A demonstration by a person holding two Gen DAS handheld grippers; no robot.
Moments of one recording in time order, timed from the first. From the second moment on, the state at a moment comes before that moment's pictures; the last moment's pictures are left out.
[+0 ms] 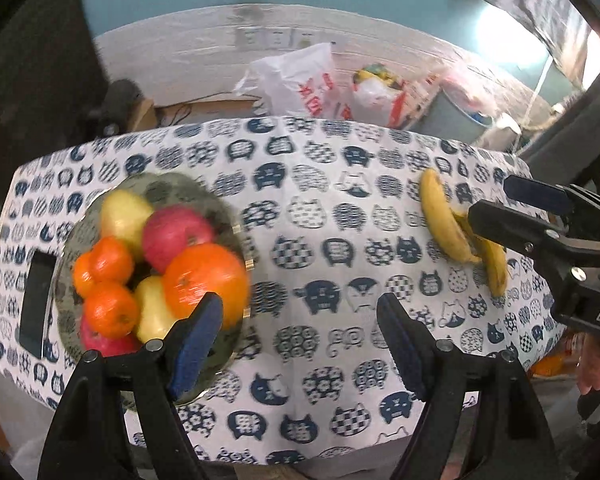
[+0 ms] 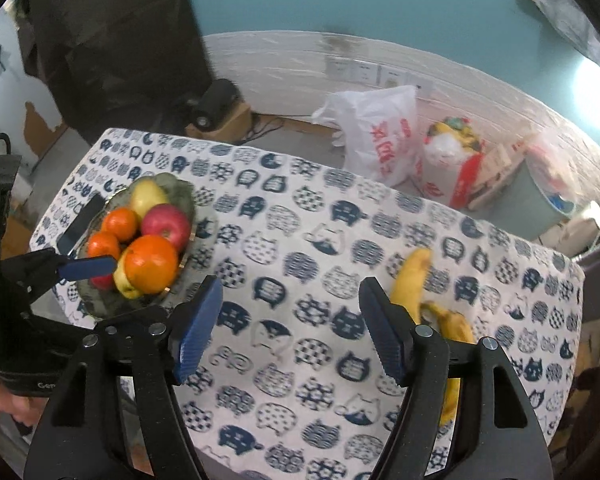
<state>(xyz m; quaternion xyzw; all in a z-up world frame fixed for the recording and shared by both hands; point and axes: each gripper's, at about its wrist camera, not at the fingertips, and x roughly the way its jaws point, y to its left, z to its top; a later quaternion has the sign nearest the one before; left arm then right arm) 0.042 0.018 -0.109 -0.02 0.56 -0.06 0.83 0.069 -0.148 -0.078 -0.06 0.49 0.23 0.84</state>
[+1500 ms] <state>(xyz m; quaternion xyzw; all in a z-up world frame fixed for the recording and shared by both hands) 0.107 -0.124 -0.192 0.08 0.61 -0.13 0.78 0.113 -0.311 -0.220 -0.04 0.60 0.11 0.79</state>
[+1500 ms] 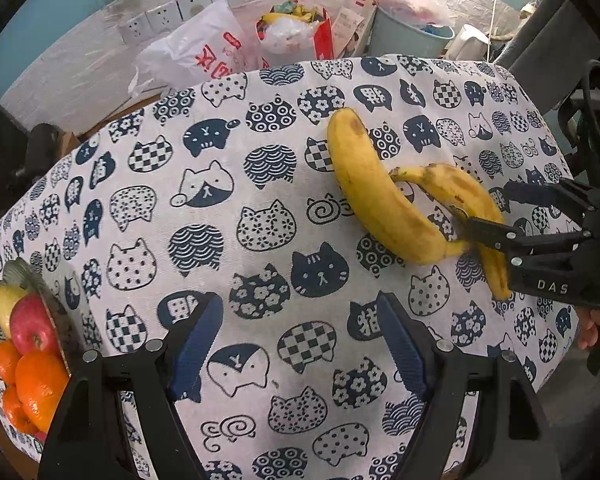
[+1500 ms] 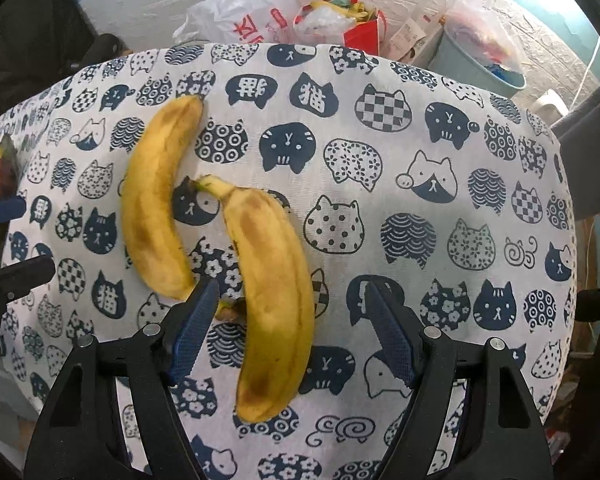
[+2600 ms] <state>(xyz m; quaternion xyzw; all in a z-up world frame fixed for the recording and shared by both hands) 0.178 -0.187 -0.233 0.01 0.64 -0.10 0.76 0.120 -0.344 -0.218 0.00 0.58 0.10 0.81</state>
